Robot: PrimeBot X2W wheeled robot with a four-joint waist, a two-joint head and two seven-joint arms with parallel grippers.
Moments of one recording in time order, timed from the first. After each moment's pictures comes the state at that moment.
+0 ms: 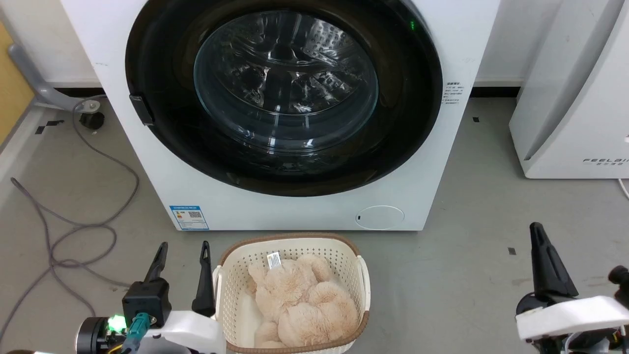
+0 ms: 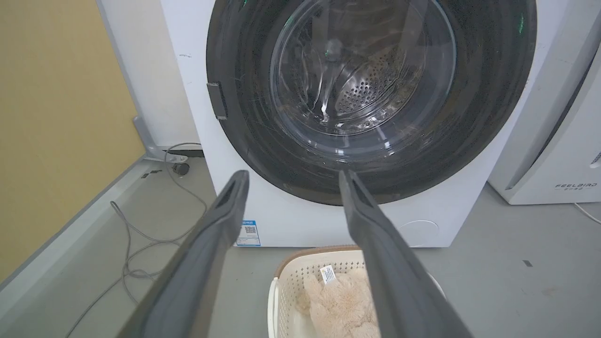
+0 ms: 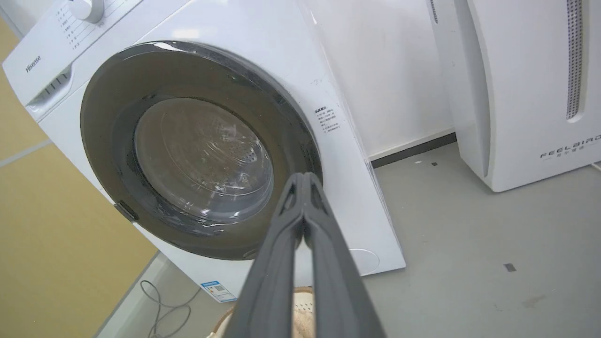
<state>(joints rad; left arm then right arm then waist) 0.01 0.05 -0.02 0.02 -0.03 0.06 -0.08 -0.02 -0.05 -0.08 0.02 0.50 0.13 -0.08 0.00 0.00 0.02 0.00</state>
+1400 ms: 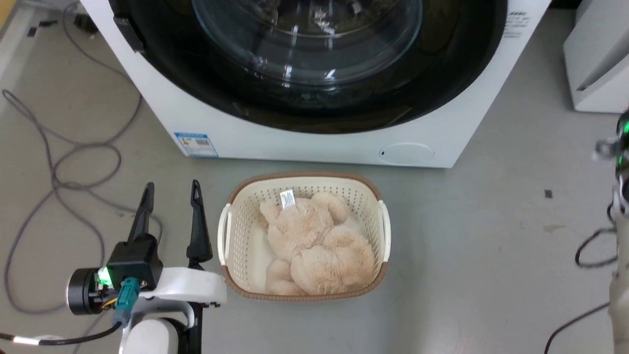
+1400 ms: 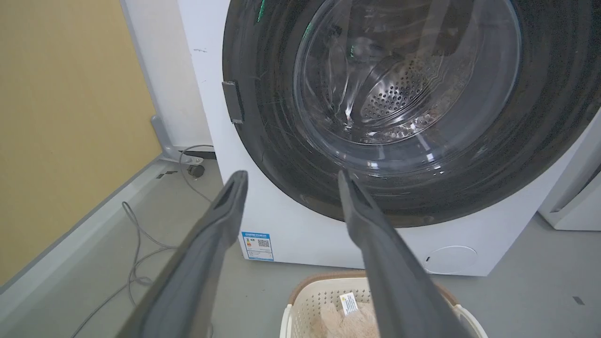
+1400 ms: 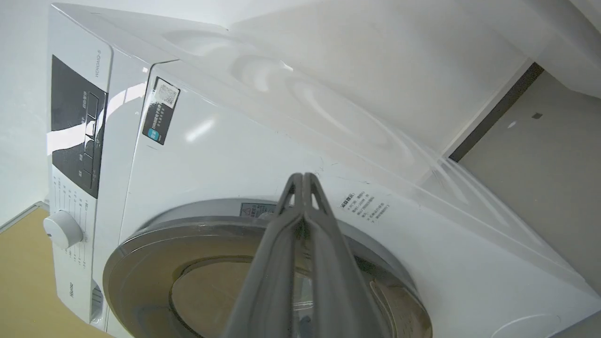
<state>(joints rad) -0.14 0.05 -0.03 0.01 -0.05 0.11 -0.17 -0.71 -0.19 -0.22 0.49 1.15 0.13 -0.02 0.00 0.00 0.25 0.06</state>
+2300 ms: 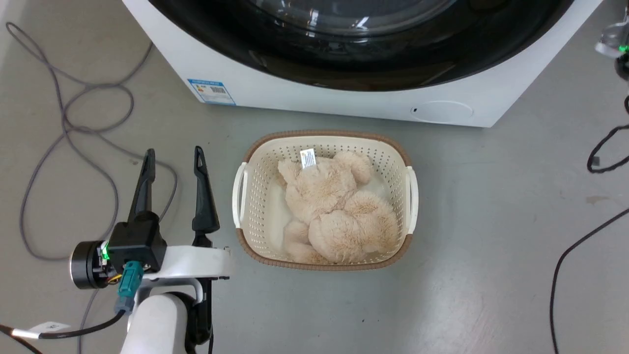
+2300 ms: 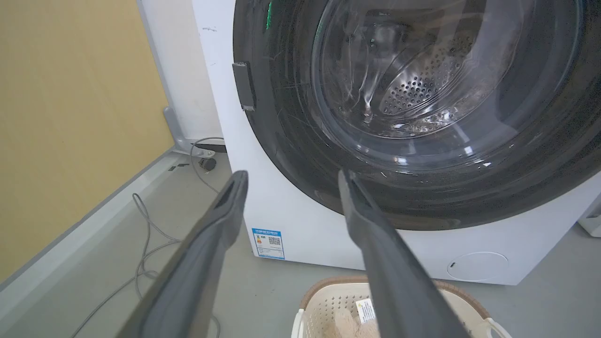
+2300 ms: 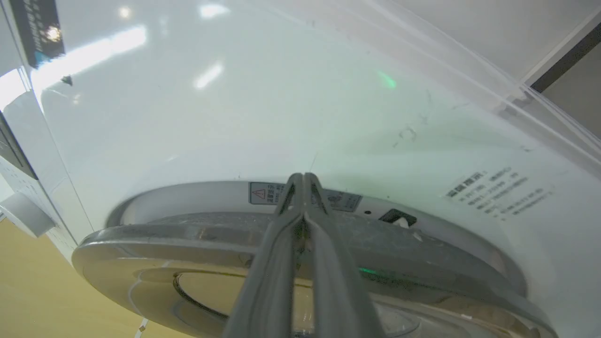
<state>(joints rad) -0.22 0.05 -0.08 0.00 -0.07 0.16 -0.23 -1.11 -0.25 -0.03 0.74 1.29 0.13 0.07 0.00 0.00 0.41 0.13</state>
